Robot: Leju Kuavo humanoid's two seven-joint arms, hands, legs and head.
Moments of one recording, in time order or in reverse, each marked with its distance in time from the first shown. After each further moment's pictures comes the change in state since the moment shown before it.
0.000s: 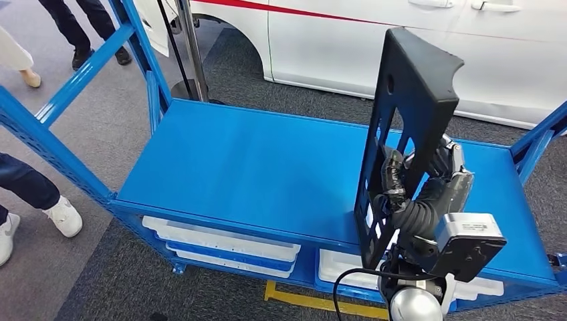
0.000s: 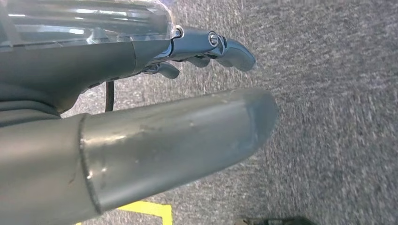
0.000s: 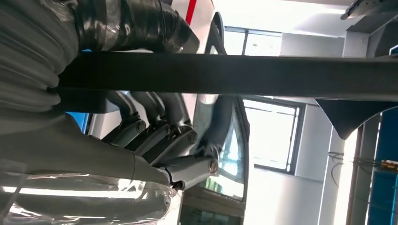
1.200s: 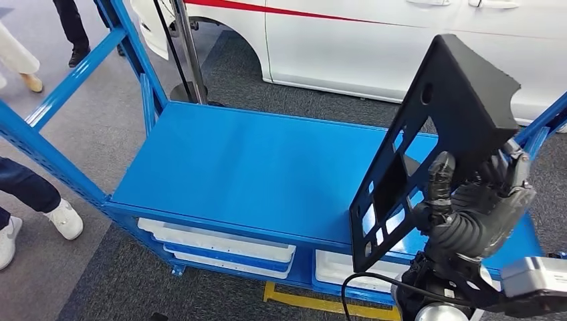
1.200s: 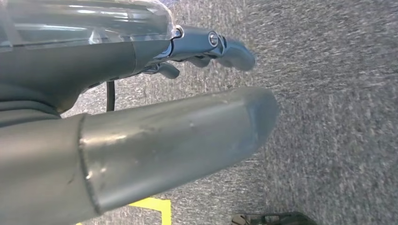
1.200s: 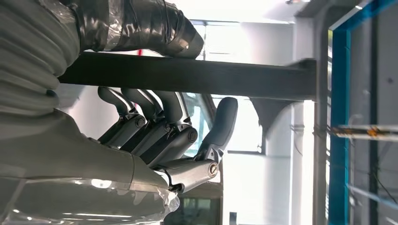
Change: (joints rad) left arm 0.000 0.005 -0.002 0.000 0.016 0.007 0.010; right arm 0.020 -0.010 -0.014 -0.140 -0.069 -0.010 -0.061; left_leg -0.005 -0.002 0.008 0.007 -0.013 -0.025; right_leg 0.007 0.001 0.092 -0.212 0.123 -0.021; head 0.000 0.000
